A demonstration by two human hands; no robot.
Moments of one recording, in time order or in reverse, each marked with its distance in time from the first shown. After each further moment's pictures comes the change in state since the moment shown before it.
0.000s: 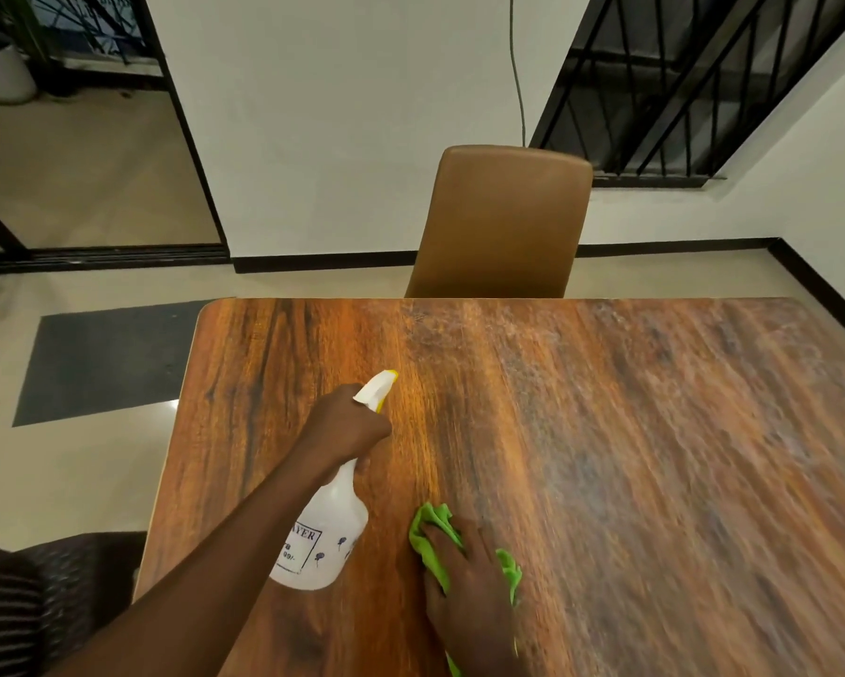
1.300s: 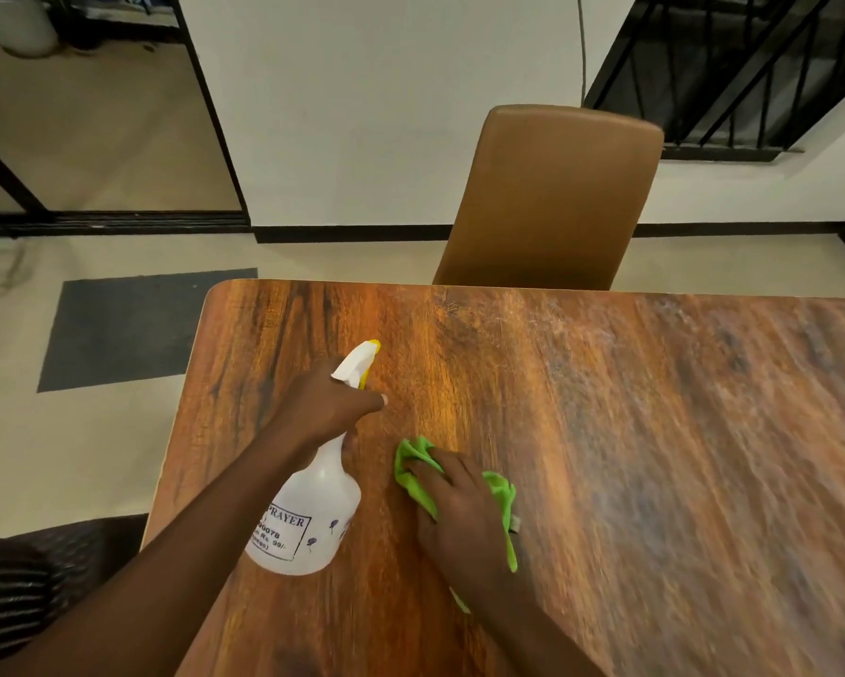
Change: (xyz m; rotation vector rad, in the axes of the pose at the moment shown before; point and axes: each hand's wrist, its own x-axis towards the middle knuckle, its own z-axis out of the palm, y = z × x) left_hand 0.047 -0.009 -0.035 -0.081 0.047 -0.011; right_hand 0.107 -0.021 0.015 0.093 -0.006 -0.189
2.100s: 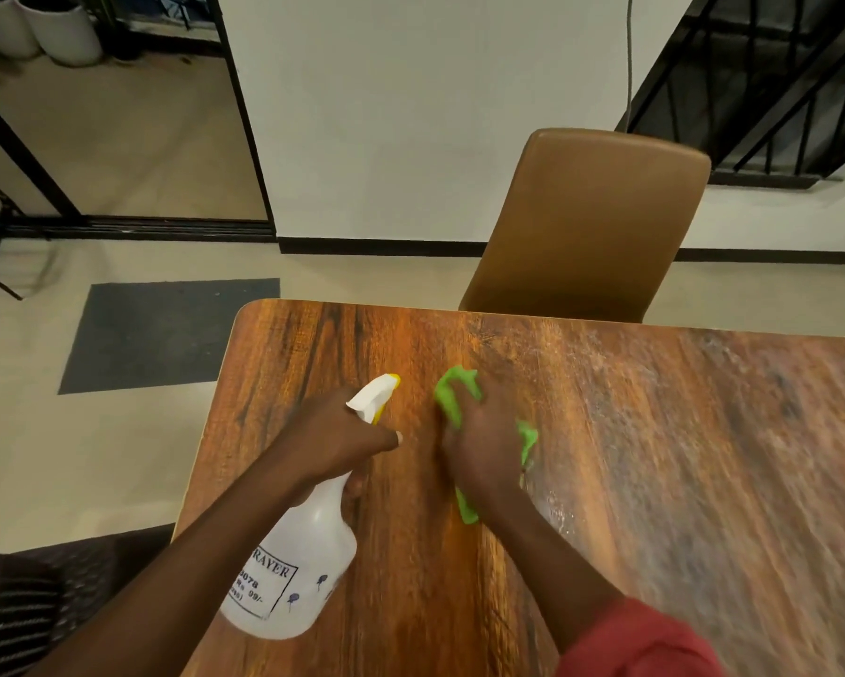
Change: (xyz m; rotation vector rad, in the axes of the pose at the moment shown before) left_hand -0.003 0.002 -0.028 0.154 -0.033 -0.049; right_hand 0.116 0.006 0.015 -0.108 0.039 0.193
